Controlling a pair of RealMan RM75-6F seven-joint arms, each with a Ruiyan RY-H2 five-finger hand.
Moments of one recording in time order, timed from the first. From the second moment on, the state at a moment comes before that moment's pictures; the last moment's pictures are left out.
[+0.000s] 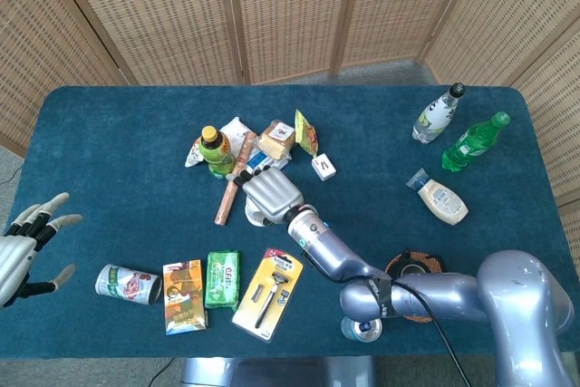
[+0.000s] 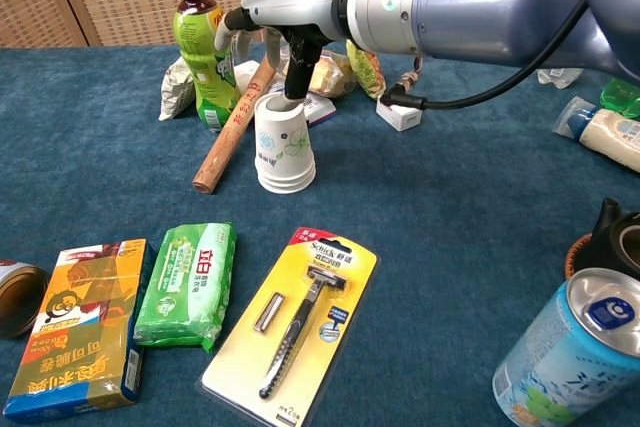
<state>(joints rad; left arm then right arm) -0.19 -0.73 0.04 -1.95 1.59 1.30 -0.23 1.27 -1.56 0.24 -1.57 -0.70 0.85 -0.57</state>
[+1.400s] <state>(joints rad) -0.11 -0.77 0.08 -1.98 1.62 1.37 -0.09 0.48 -1.23 -0.02 -1.63 -1.43 1.50 0.04</state>
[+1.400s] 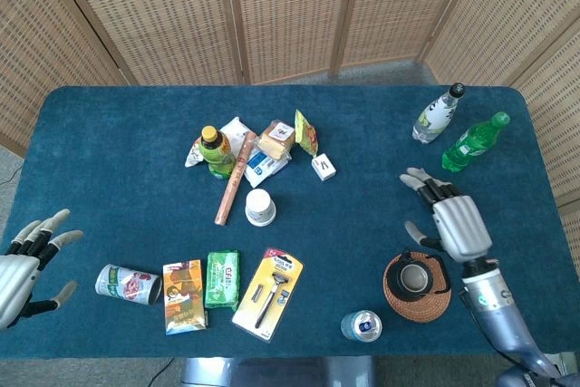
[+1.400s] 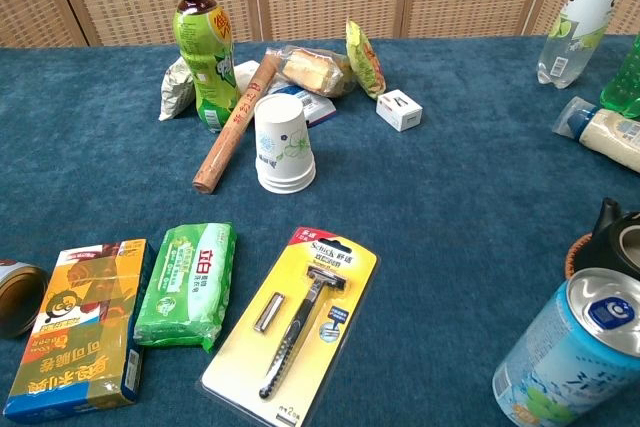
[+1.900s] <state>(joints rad) -0.09 -0.80 0.07 -1.96 1.57 1.39 -0.01 0.30 -1.31 -0.01 -1.43 -1.43 1.59 0.08</state>
